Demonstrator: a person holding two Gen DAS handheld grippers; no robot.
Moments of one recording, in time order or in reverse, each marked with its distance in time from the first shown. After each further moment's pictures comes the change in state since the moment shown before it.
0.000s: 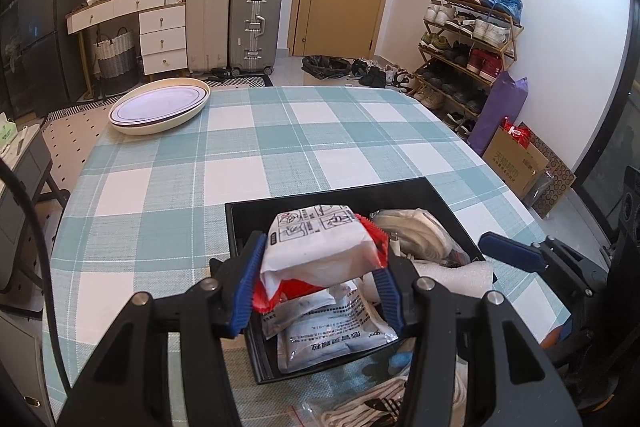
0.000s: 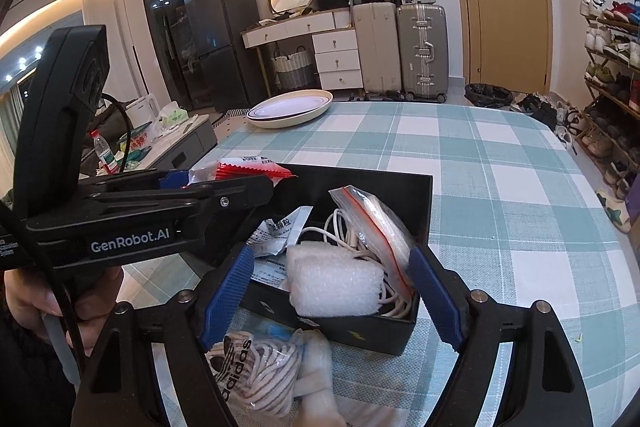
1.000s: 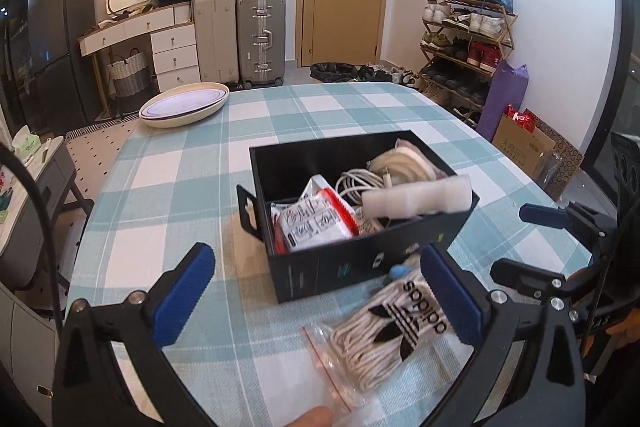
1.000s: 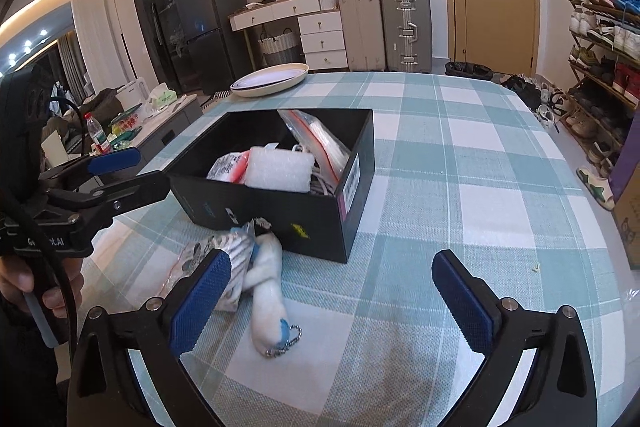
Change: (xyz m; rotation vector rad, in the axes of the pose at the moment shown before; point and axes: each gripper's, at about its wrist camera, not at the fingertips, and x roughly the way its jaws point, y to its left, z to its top) left arm -0.050 -0.012 -0.063 0.065 -0.047 0.072; right arm -0.042 -0.027 -0.051 -0.004 0.082 -0.032
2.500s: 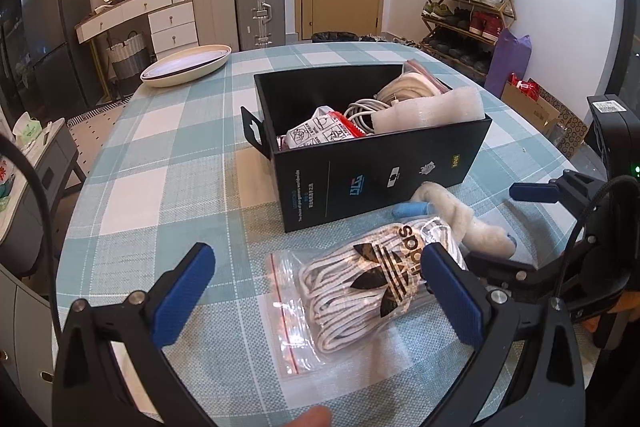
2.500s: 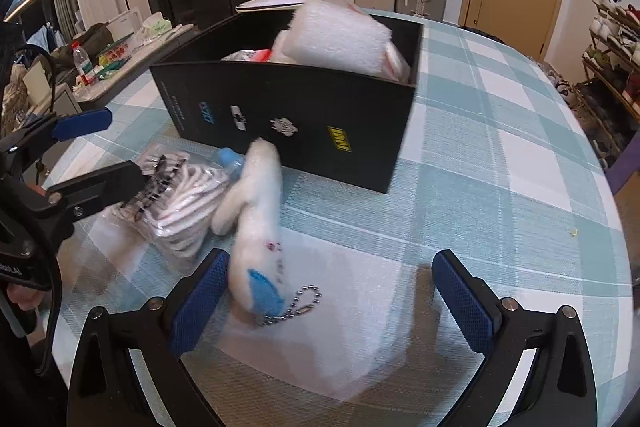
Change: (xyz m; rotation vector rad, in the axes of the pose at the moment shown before) left arm 0.010 0.004 -0.039 0.025 0.093 0.015; right arm 0.048 0.029 -0.030 -0.105 0.203 -0.096
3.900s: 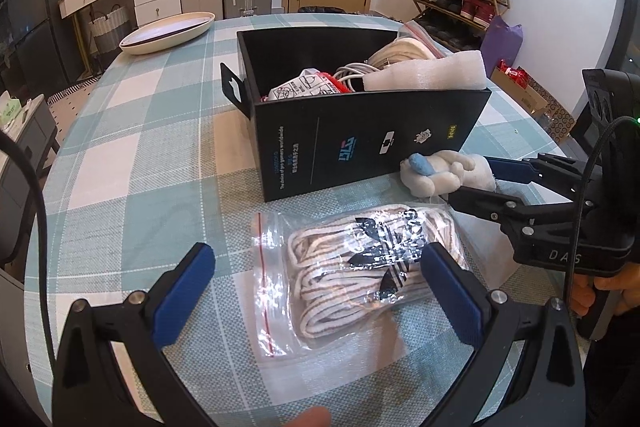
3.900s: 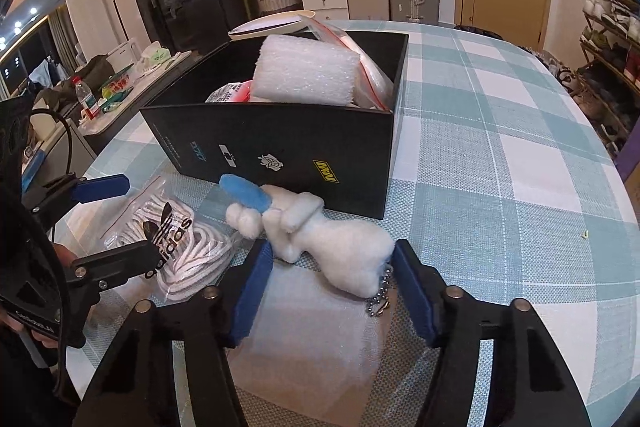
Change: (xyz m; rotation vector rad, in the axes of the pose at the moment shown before) left arm 0.016 0.003 -0.007 -0.025 0.095 -0.081; right arm 0.002 -0.005 0.009 0.083 -0.053 0.081
